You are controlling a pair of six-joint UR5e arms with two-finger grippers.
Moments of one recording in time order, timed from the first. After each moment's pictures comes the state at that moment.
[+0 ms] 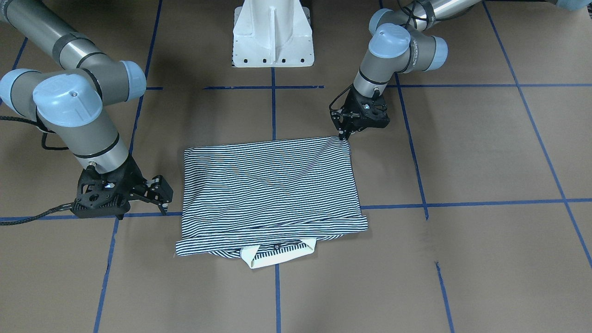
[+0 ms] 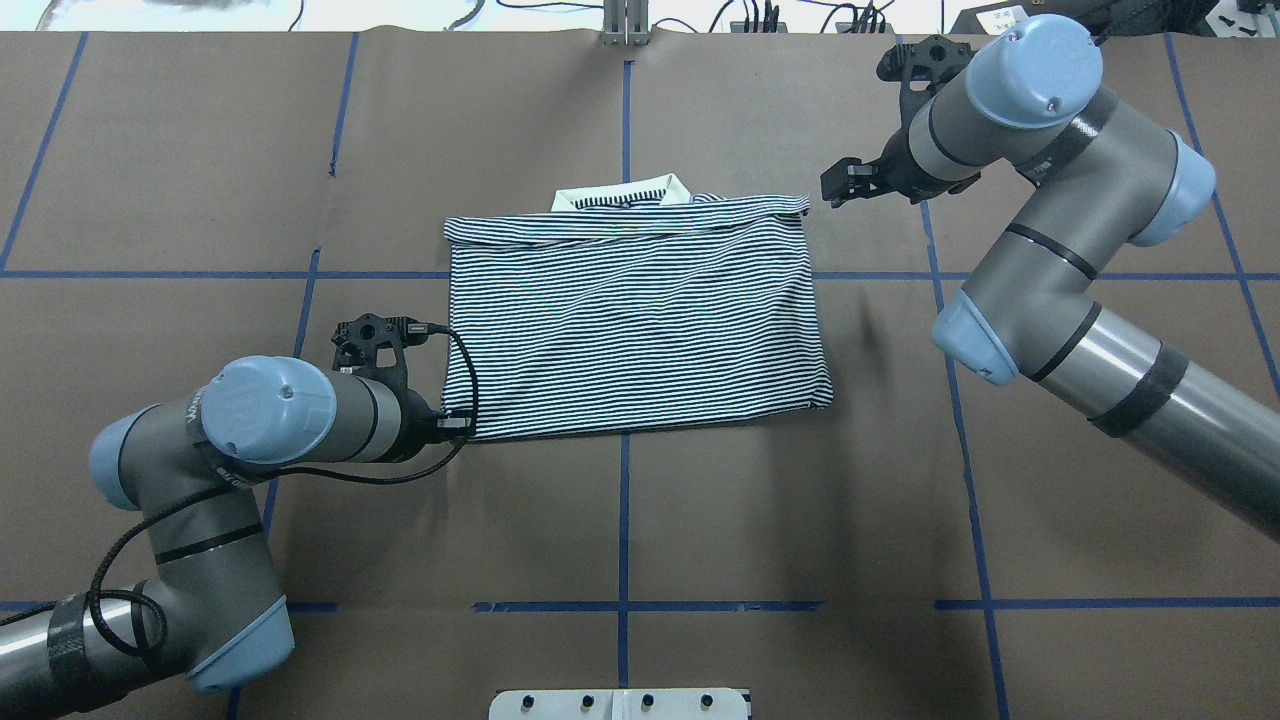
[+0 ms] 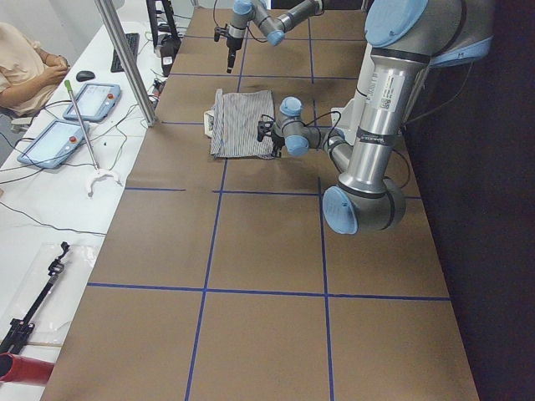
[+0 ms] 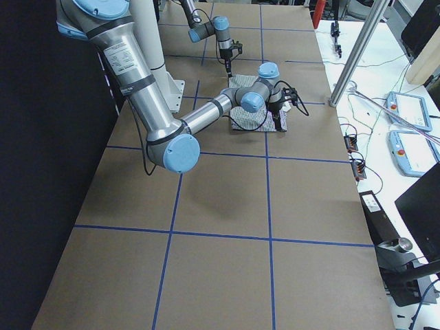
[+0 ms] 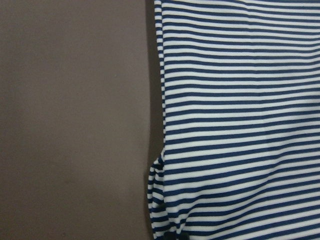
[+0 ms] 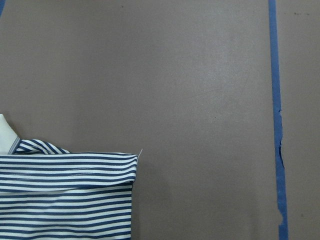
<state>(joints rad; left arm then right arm) -0.46 -1.89 -1.75 -2.06 -1.72 -1.33 0.87 -1.06 1.55 -1.26 1.91 0.92</state>
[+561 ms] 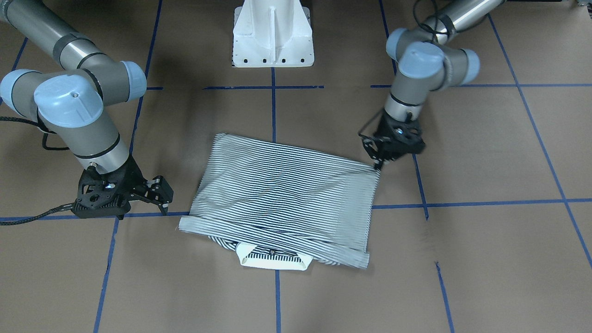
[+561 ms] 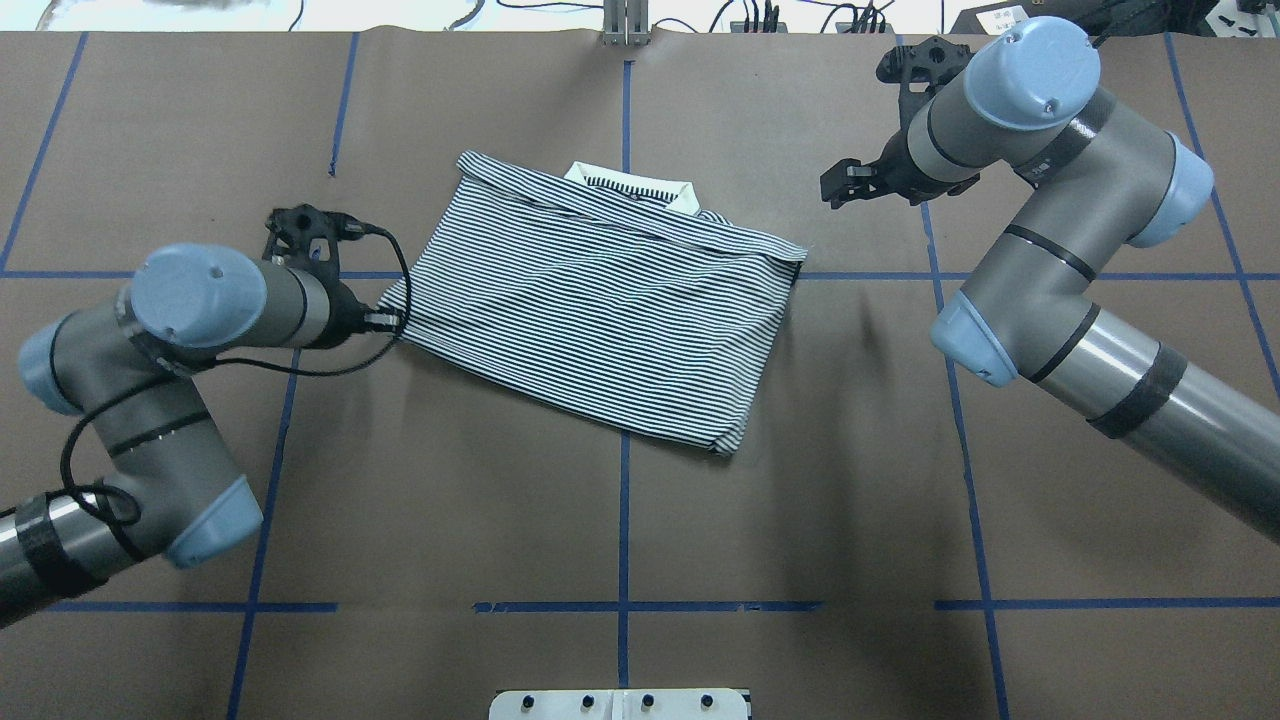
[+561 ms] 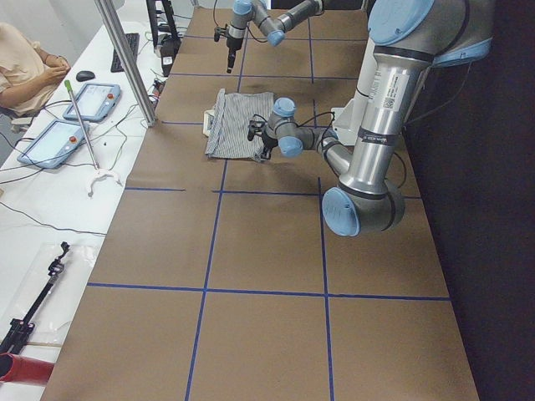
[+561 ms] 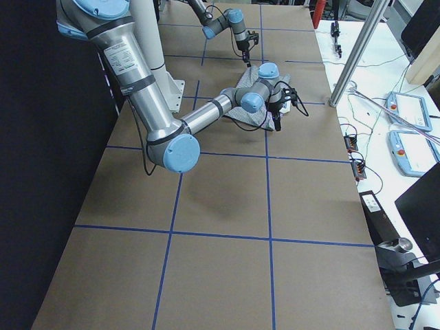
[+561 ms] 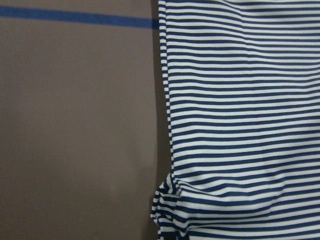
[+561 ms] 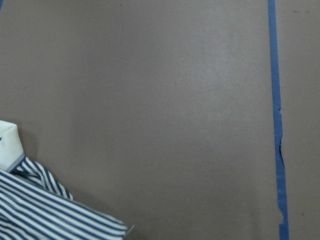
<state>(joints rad) -0.67 -1.91 -1.64 -2.07 -1.71 -1.02 0.86 -1.06 1.55 -1.26 1.91 0.92</state>
